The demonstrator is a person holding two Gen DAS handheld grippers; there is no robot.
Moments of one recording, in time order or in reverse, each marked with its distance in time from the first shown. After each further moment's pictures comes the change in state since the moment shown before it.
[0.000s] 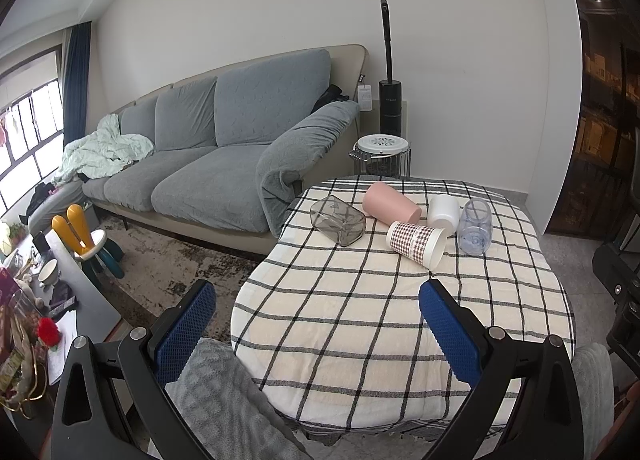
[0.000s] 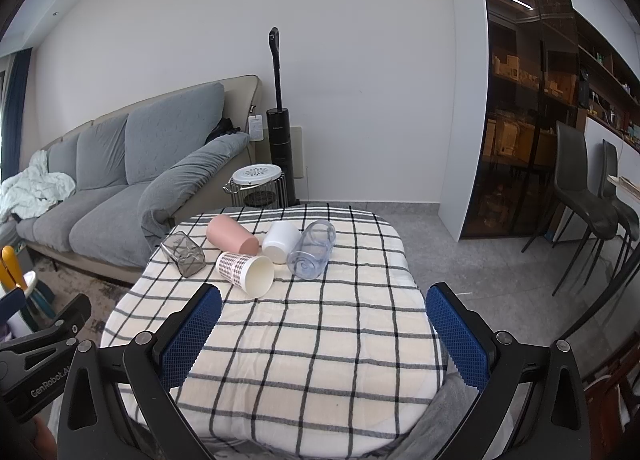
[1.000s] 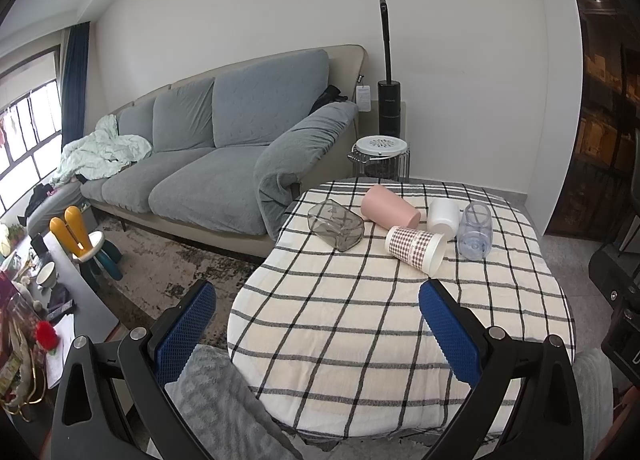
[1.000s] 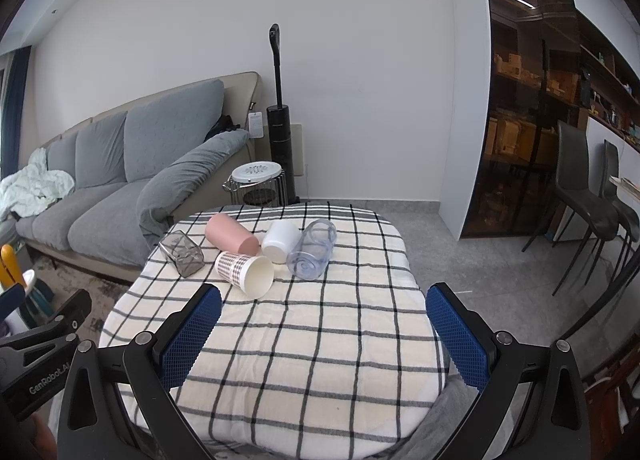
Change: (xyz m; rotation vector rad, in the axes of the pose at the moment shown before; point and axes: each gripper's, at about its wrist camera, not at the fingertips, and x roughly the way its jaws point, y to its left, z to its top) left arm 0.005 -0.001 0.007 -0.003 -0.001 0.000; right arm 0.003 0.002 0.005 -0.008 0.006 0.004
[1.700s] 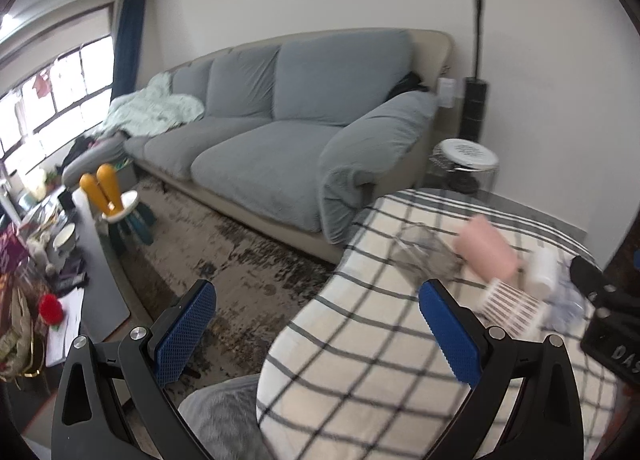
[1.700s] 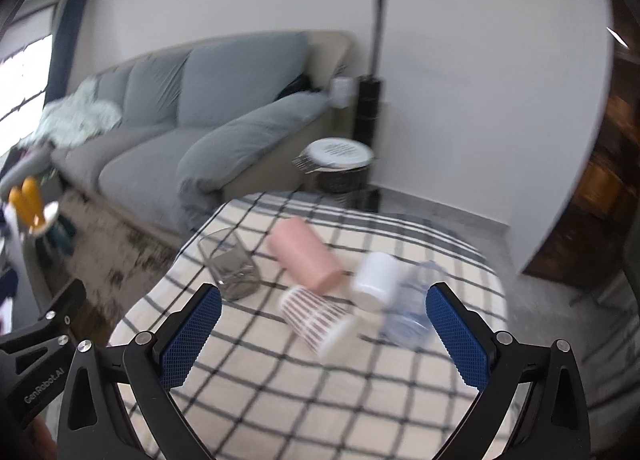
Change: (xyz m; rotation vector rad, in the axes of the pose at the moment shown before) left arm 0.140 0.067 0.046 -0.183 0.082 0.204; right arm 0.163 0.135 0.069 -0.272 0.144 0.206
